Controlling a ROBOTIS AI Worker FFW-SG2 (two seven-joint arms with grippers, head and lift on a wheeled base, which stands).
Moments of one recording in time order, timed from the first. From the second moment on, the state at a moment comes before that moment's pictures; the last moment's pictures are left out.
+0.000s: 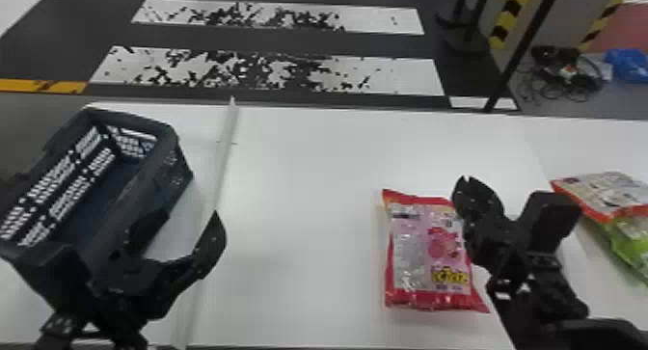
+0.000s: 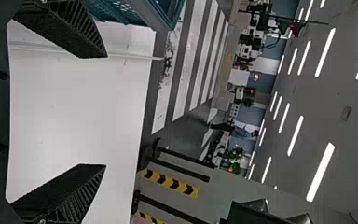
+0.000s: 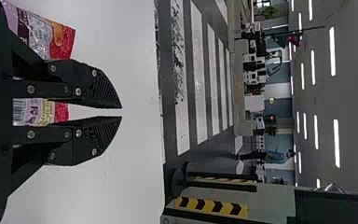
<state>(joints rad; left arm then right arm) 0.68 0.06 0.10 -2.16 0.28 0.18 -0.29 0.43 -0.10 -0.04 -1.99 -0.18 0.27 -0.05</state>
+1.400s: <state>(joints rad) 0.69 0.06 0.11 -2.13 0.28 0.10 -0.29 0.44 -0.24 -0.41 -1.90 -0.26 0.72 0.24</state>
